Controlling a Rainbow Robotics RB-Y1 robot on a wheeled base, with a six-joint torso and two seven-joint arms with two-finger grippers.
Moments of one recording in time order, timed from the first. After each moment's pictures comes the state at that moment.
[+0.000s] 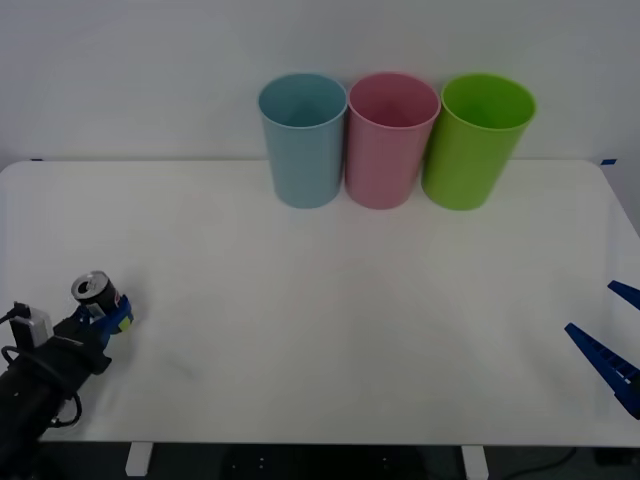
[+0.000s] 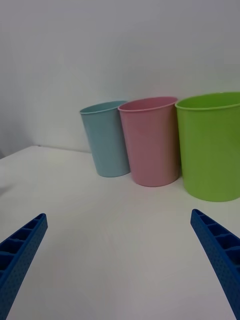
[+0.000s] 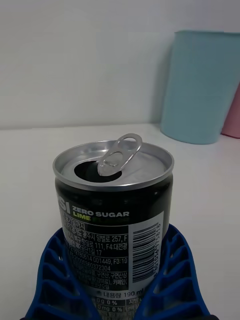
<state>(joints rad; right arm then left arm) 0.35 -0.40 -0.52 -1.66 0.96 -1.22 0.00 0.08 0.31 0.33 -1.18 -0.88 -0.84 -0.45</state>
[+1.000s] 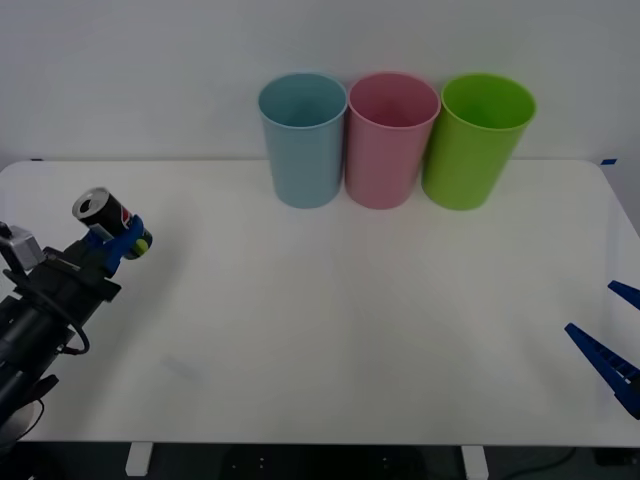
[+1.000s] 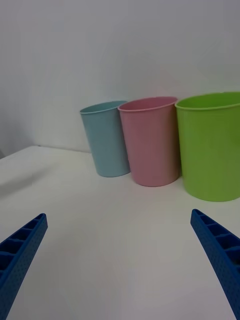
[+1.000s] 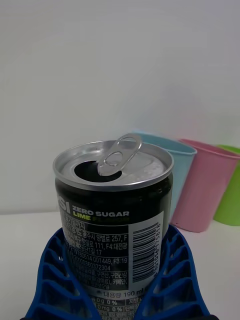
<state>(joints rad) 0.35 -0.40 -0.52 -1.66 0.96 -1.22 0.00 0.01 0.31 0.31 -1.46 -0.92 -0.82 -0.12</state>
